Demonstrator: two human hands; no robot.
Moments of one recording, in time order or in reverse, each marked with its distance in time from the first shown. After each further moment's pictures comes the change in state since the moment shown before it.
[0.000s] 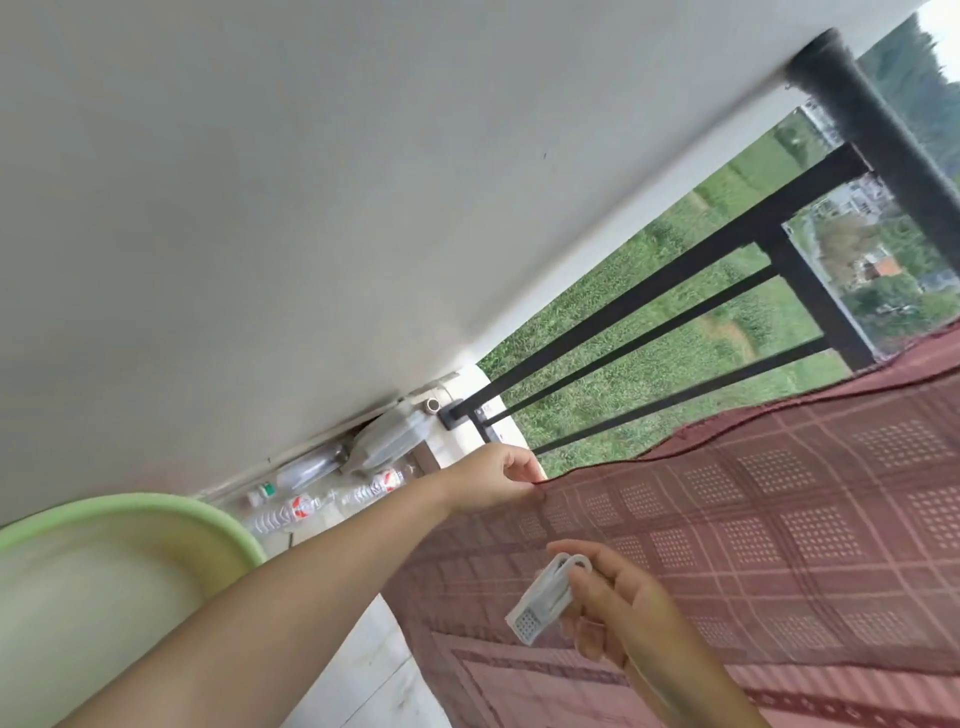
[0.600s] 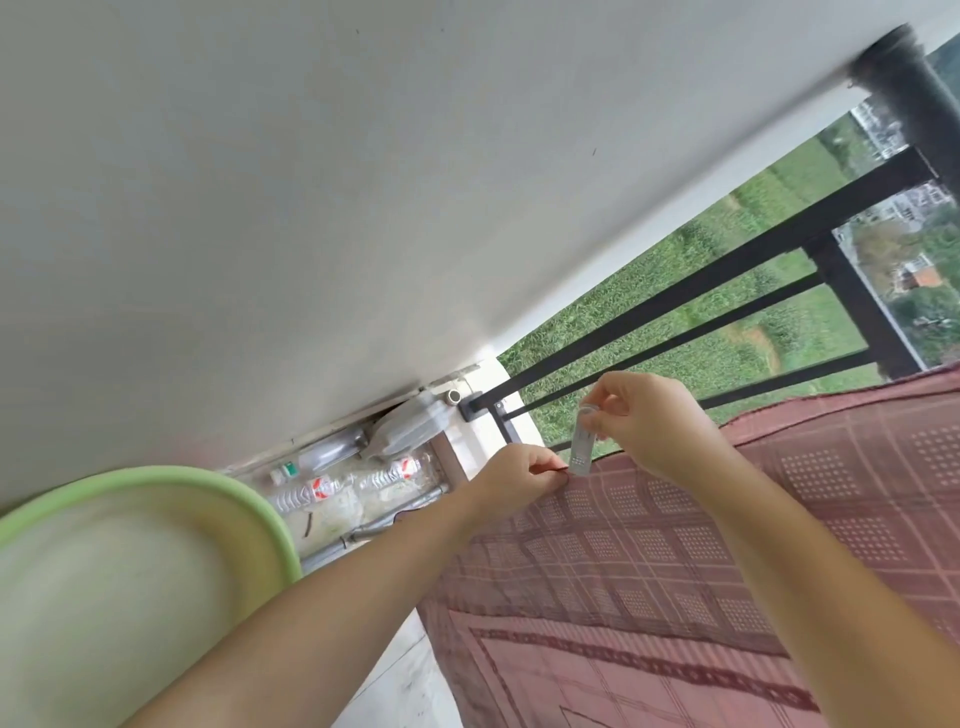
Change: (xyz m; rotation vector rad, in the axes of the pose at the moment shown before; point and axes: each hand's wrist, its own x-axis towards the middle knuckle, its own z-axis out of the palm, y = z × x) left_hand -0.006 -0.006 0.014 -0.061 0.248 0.052; right_hand 0.073 -0.117 0.012 -1.239 0.237 -0.397
